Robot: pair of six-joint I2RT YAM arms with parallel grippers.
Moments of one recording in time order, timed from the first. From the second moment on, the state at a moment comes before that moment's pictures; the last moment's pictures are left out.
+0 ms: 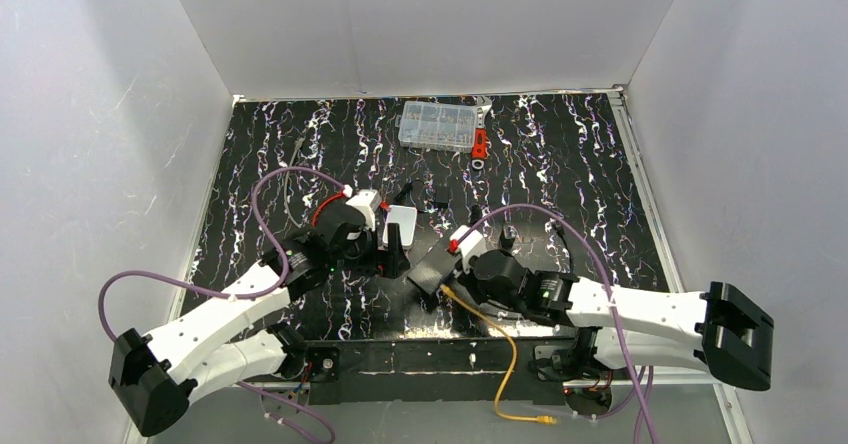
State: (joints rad) left arm -0.78 0.95 0.71 -0.55 0.02 -0.60; right arm 1.18 1.05 0.49 -0.10 0.30 0.18
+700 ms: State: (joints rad) left arm -0.78 0.87 0.72 -0.63 -0.01 -0.58; right arm 0.79 1.11 0.62 -0.11 0.20 0.05
